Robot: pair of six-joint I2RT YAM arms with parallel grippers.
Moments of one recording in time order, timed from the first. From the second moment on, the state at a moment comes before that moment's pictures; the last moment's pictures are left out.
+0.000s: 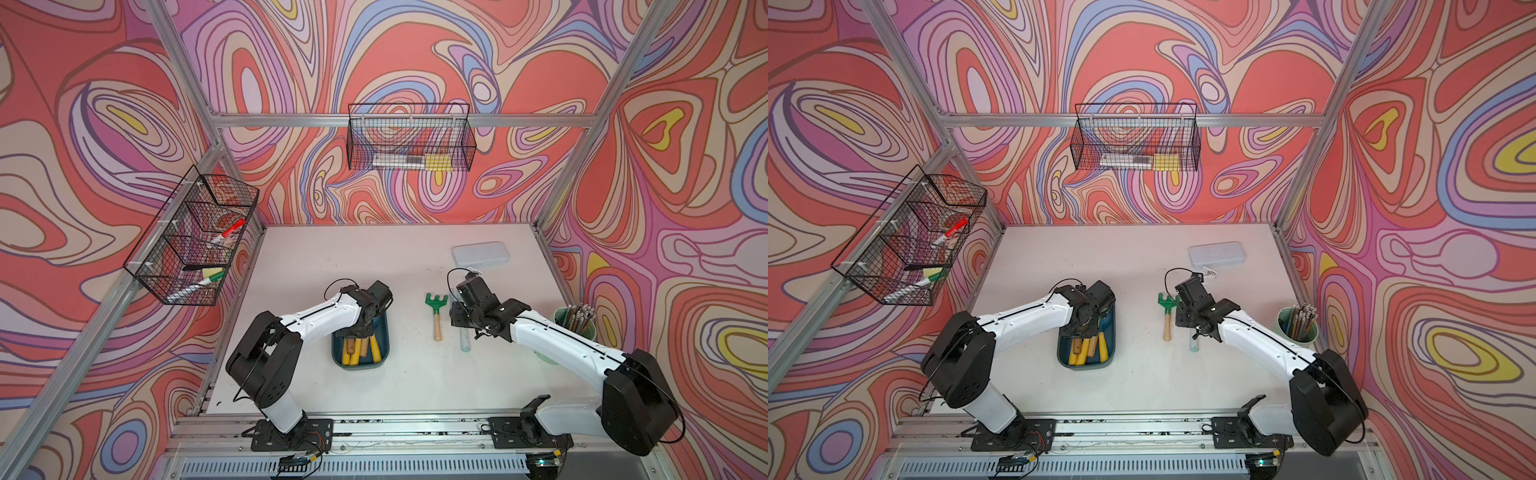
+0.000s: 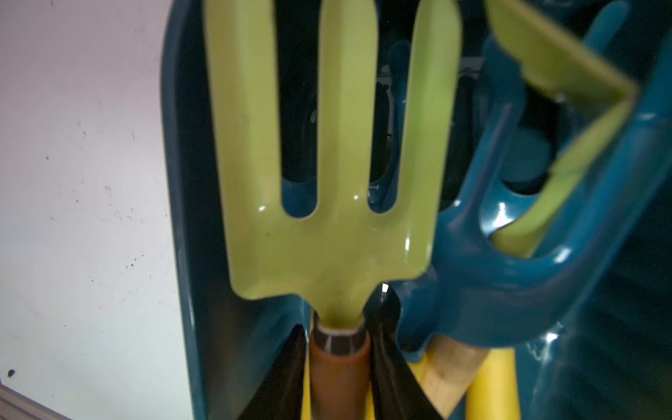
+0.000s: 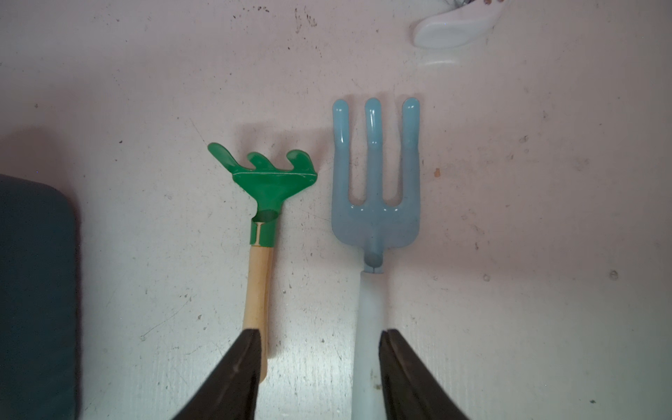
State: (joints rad) left arm -0.66 1.66 1.09 -0.94 -0.35 -0.75; right arm 0.54 1.33 0.85 -0.53 0.19 0.54
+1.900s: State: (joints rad) left arm -0.91 1.73 1.46 -0.95 -0.22 -0.76; right arm 0.54 1.25 0.84 -0.54 0.20 0.57
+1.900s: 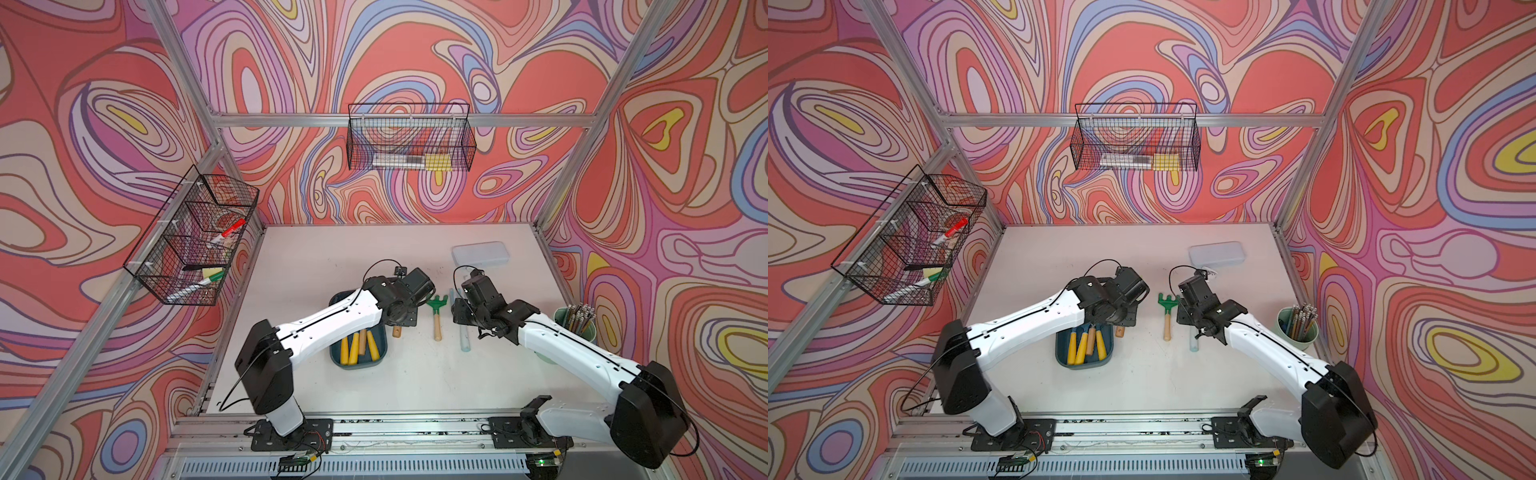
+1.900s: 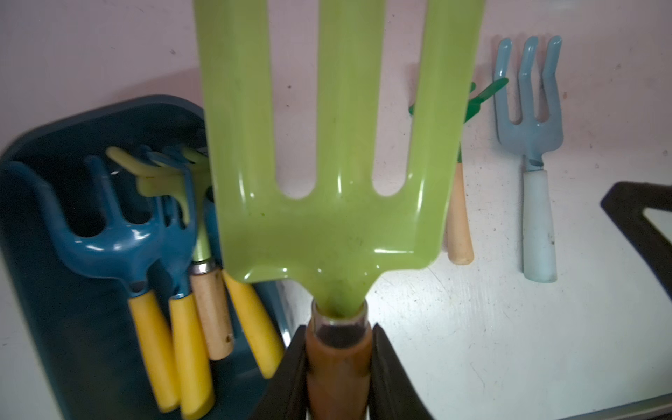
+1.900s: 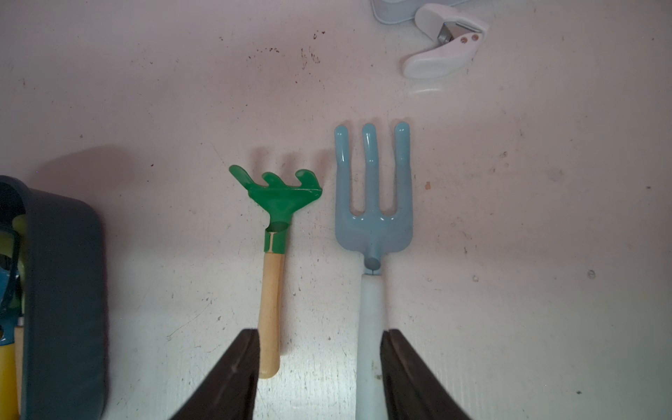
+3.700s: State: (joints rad) left arm -0.81 2.10 1.53 -0.79 0.01 -0.83; right arm 0.54 1.21 0.78 -0.53 0.17 0.61
